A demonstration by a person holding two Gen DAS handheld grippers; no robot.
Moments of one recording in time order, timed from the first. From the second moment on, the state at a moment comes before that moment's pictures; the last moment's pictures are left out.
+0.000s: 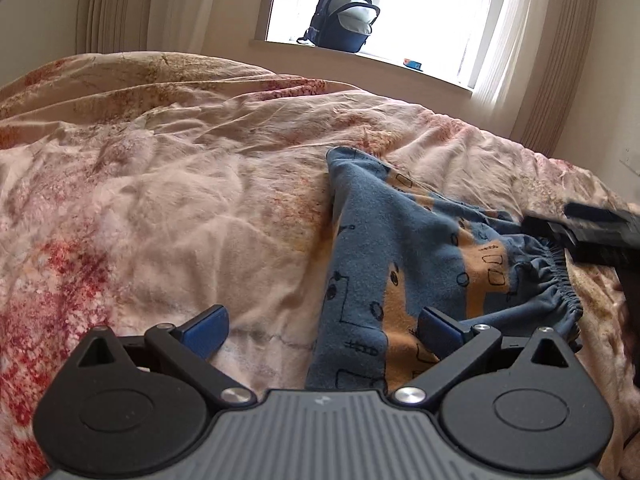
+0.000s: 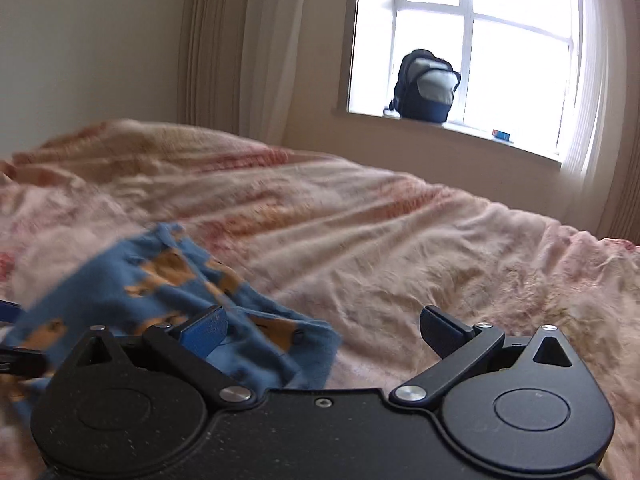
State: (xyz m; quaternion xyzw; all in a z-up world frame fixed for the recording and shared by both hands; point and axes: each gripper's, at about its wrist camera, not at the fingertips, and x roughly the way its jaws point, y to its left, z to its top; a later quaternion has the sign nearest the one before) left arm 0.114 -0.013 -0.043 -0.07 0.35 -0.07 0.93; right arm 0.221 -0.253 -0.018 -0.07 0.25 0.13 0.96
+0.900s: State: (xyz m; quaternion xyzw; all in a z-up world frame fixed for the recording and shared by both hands) left arm 0.109 -0.014 -0.035 -0.07 0.36 -0.07 0.93; right arm 0.137 -0.262 -0.048 -0.03 0.26 0.12 0.96
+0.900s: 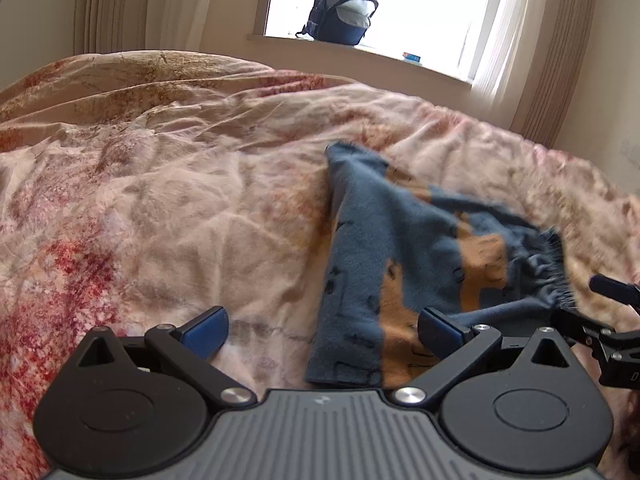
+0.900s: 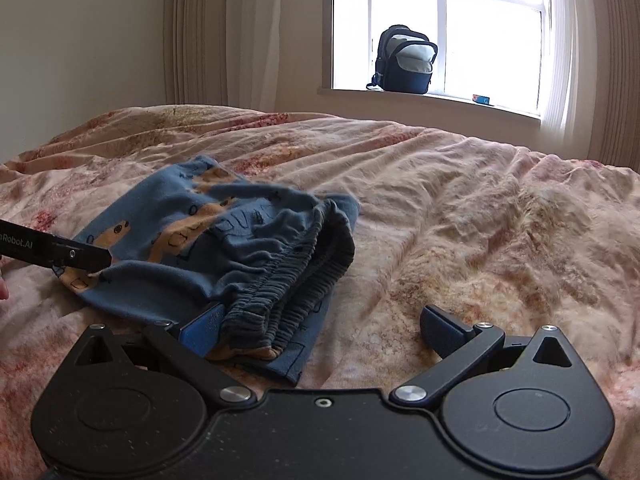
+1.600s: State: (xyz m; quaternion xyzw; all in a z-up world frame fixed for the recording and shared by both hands) left arm 0.106 -0.012 -0.028 -0.08 0.39 -0.10 0.91; right arm 0.201 -0.283 -0.026 0.01 0.28 0.18 0.94
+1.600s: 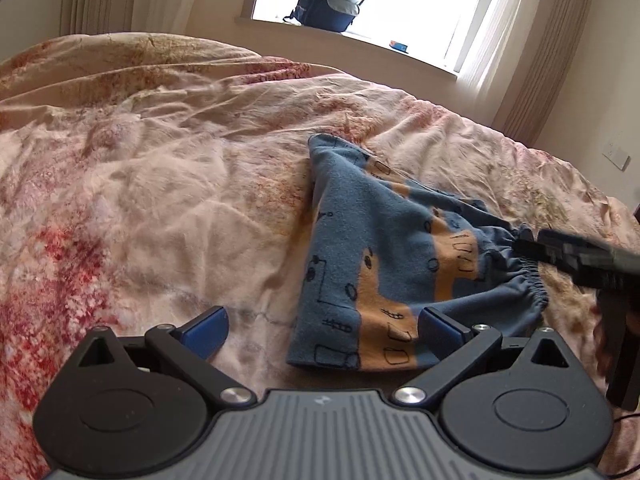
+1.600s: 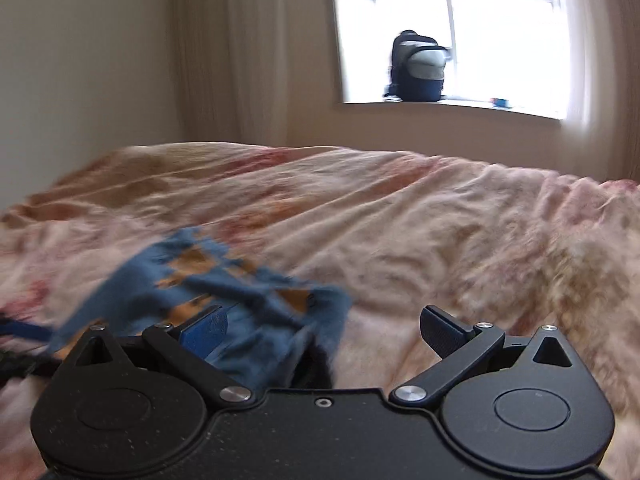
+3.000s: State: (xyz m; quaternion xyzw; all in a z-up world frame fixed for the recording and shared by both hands) left arm 0.133 0.001 -0.051 -0.19 0.34 -0.20 0.90; right arm 0.286 -0.338 -0.063 0.29 0.35 0.29 0.84
